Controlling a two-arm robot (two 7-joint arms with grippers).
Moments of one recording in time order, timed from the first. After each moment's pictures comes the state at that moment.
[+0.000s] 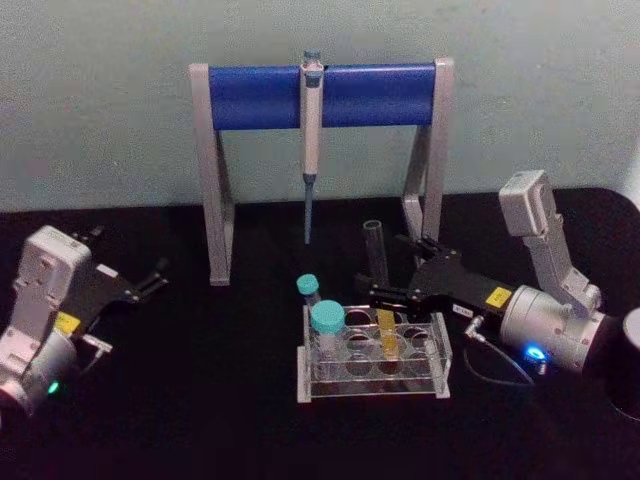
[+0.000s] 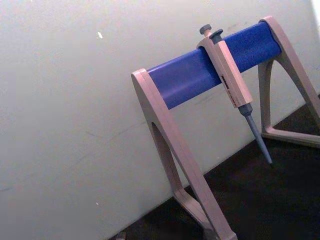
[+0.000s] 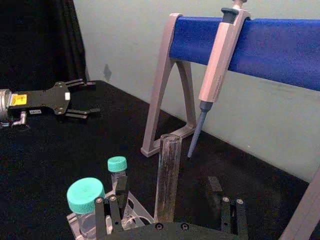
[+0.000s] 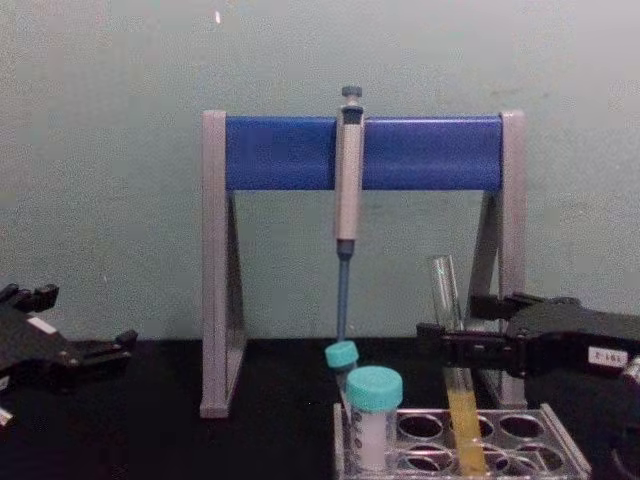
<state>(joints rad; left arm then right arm) -0.20 0.60 0.45 -1.41 -0.25 -0.12 0.03 0.34 0.48 -0.47 -1.39 0.48 0.06 0.56</state>
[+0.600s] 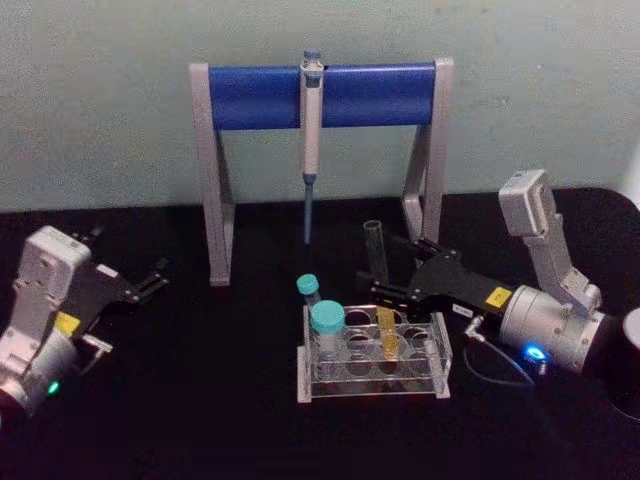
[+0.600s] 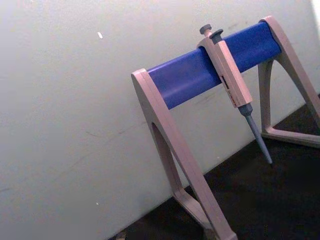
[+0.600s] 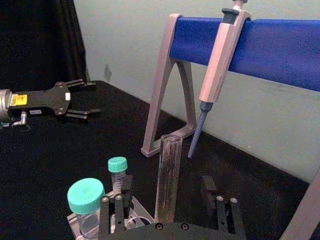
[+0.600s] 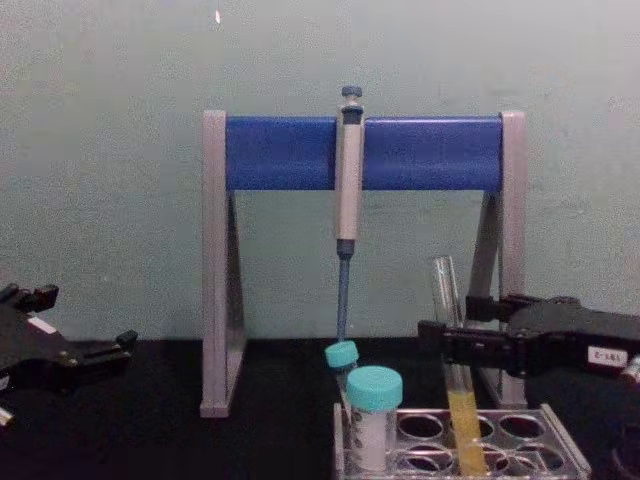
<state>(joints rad) -0.20 0.60 0.45 -1.41 -0.25 -0.12 0.03 0.34 0.48 -0.47 -1.40 0.48 0.06 0.56</state>
